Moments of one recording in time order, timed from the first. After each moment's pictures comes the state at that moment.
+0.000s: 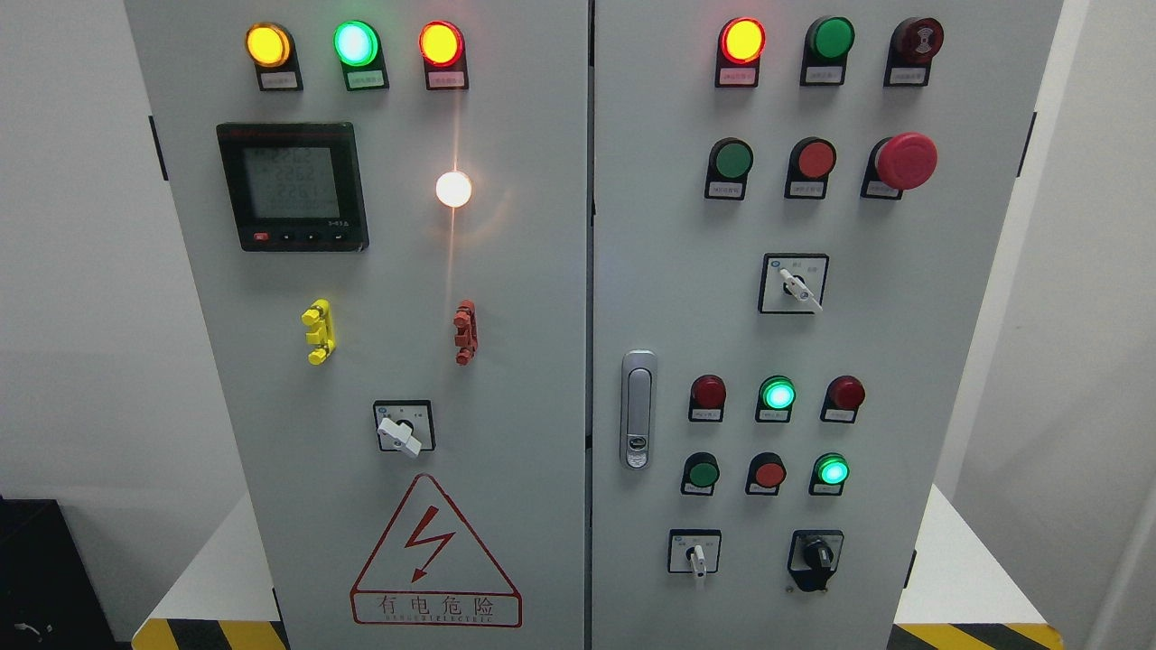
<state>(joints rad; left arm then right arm) 0.08 -0.09 -0.10 -0.09 0.08 -0.06 0.03 0.26 0.05 -0.14 -1.01 0.58 0.01 0.07</state>
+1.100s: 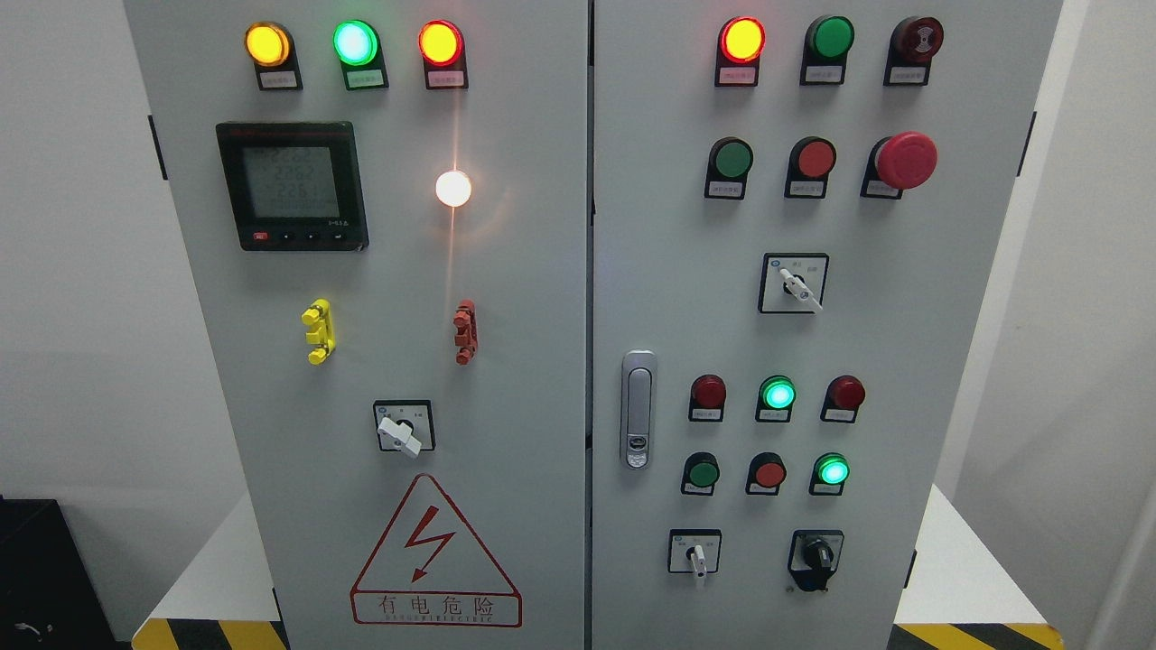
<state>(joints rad) 0.08 -0.09 -0.10 -0.09 0.08 -0.06 0.03 0.20 0.10 -0.17 -1.72 1.18 0.16 0.24</state>
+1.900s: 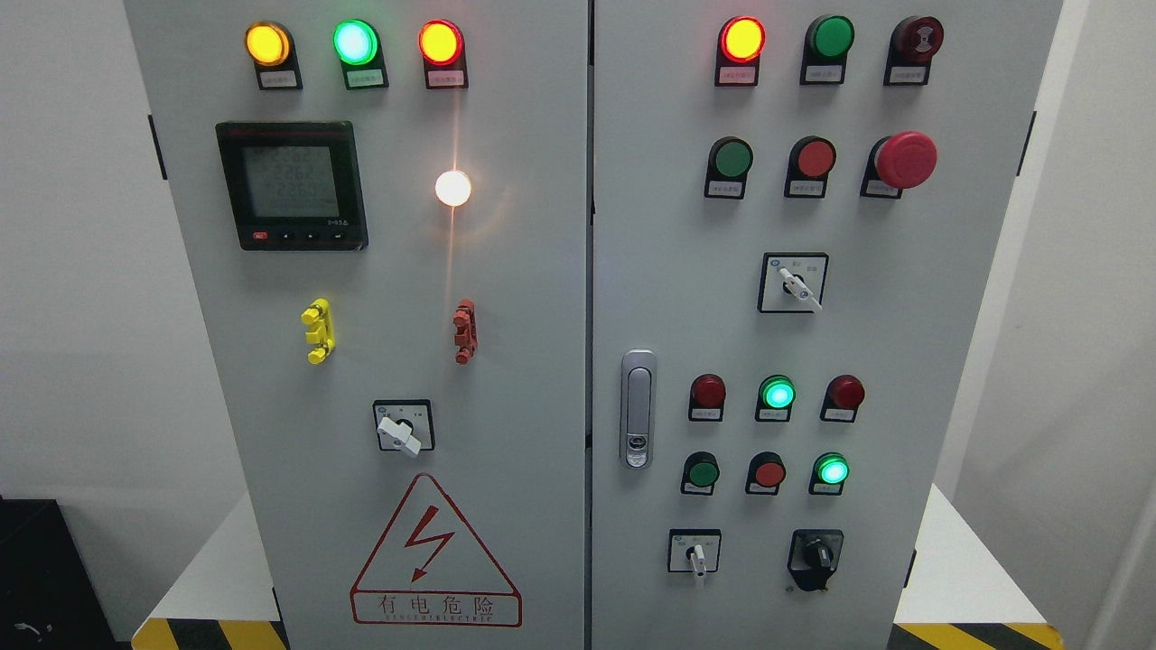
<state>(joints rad) 0.08 -0.09 -0.10 -0.09 0.08 -0.06 0.03 0.00 0.12 -0.13 -1.90 1.32 0.29 0.36</state>
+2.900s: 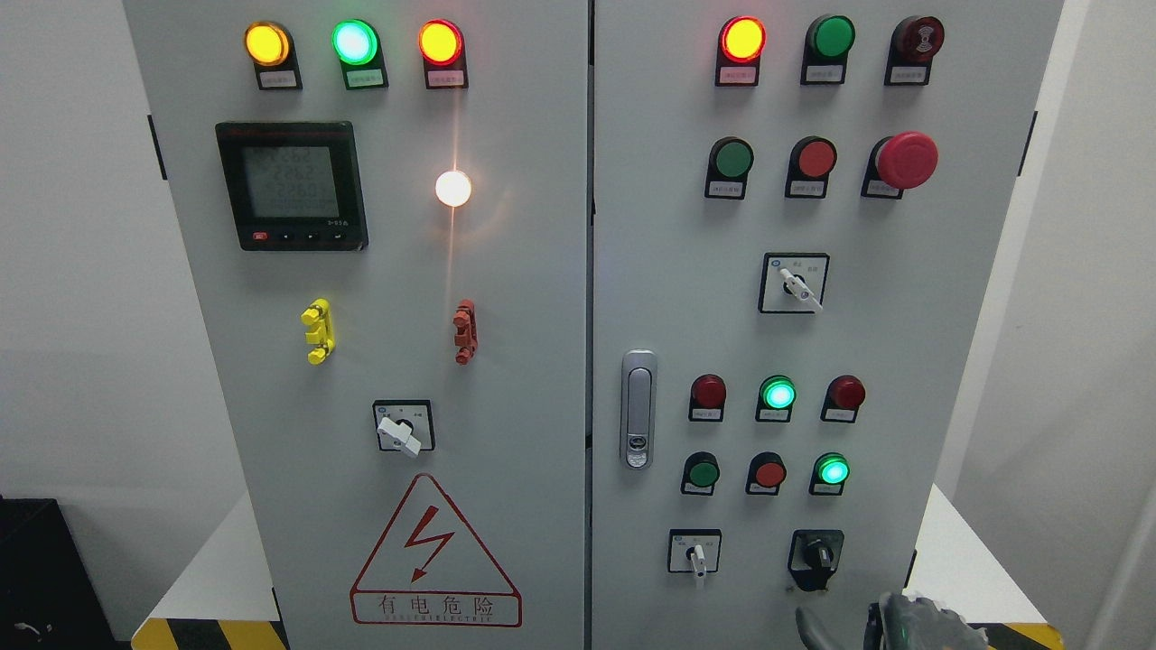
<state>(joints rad) 0.08 -0.09 -0.10 -0.09 0.08 -0.06 0.03 -0.16 0.13 -0.11 -1.86 1.41 0.30 0.39</state>
